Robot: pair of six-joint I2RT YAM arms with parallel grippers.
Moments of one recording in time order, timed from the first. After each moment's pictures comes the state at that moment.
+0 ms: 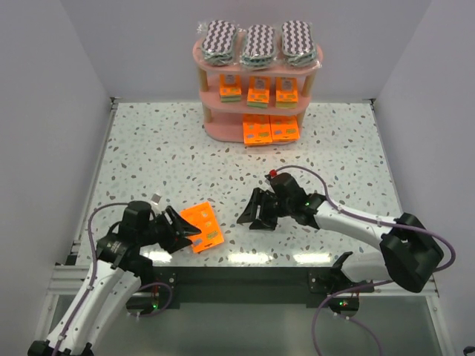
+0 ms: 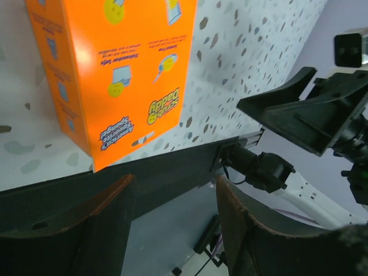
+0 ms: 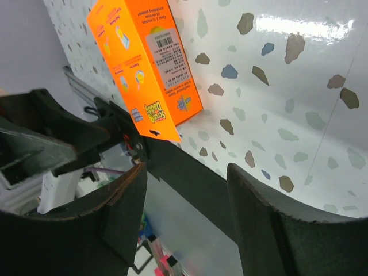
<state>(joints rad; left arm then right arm) -0.32 0.42 0.41 -0.78 0.45 -1.14 0.77 1.31 0.66 -0.14 -0.39 1.09</state>
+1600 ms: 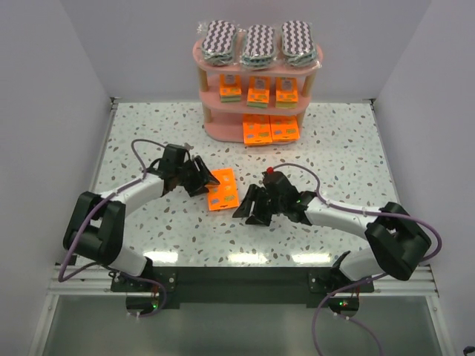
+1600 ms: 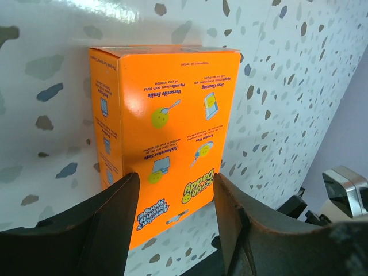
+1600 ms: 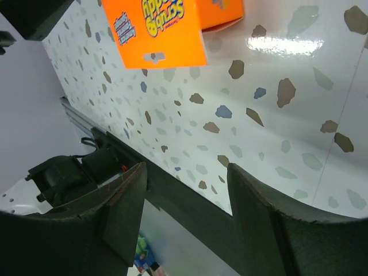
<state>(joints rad) -0.33 1.50 0.80 -0.17 0.34 -0.88 0.79 1.42 0.69 -0.07 -0.28 1.14</state>
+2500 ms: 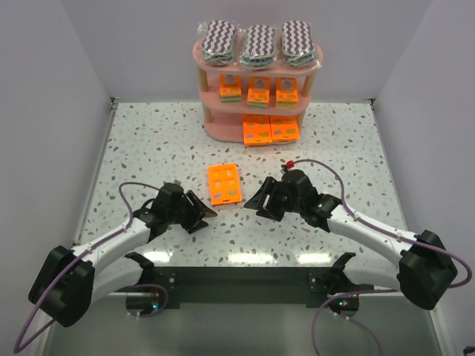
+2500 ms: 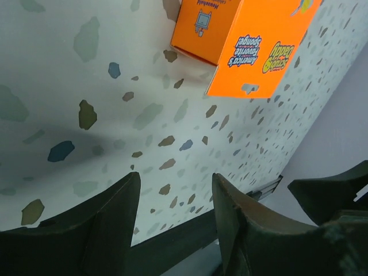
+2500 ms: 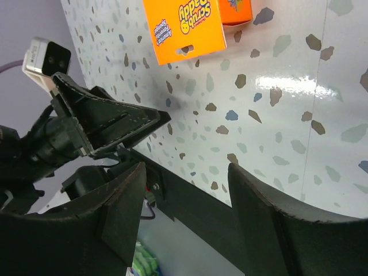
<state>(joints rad) -0.50 1.05 0.40 -0.20 0.25 -1.22 0.74 1.17 0.65 -0.16 -0.19 1.15</state>
